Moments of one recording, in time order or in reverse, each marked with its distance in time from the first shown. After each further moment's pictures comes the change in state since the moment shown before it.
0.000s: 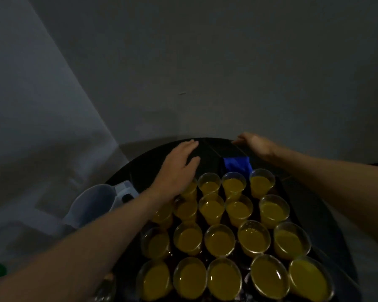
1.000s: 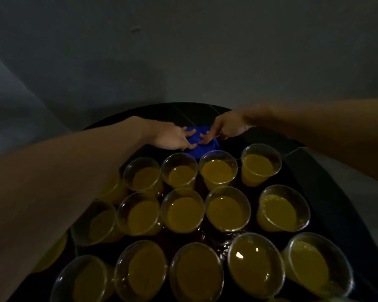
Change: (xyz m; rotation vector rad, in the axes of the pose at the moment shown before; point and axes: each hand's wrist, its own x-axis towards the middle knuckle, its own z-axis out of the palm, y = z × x) left_hand 0.178 -0.091 0.091 0.860 -0.999 0.093; right_hand 0.124 0.047 0.034 -0.691 -0.606 0.057
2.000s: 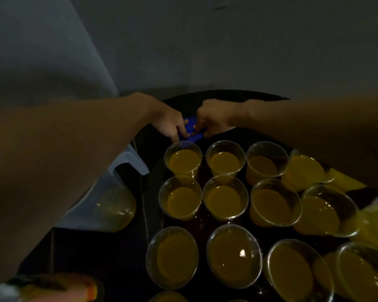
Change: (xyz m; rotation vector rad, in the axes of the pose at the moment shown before) left_hand -0.089 -0.139 0.055 -0.107 -0.089 -0.238; right_hand 0.090 -0.176 0.013 -0.647 0.271 -0.449
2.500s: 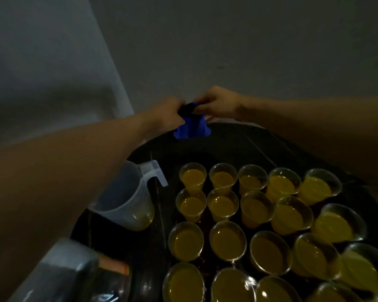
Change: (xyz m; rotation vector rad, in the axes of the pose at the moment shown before) left_hand -0.131 0.016 -0.035 -0.470 0.764 -0.063; right_hand -0.074 -0.036 -0.113 0.817 0.364 0.172
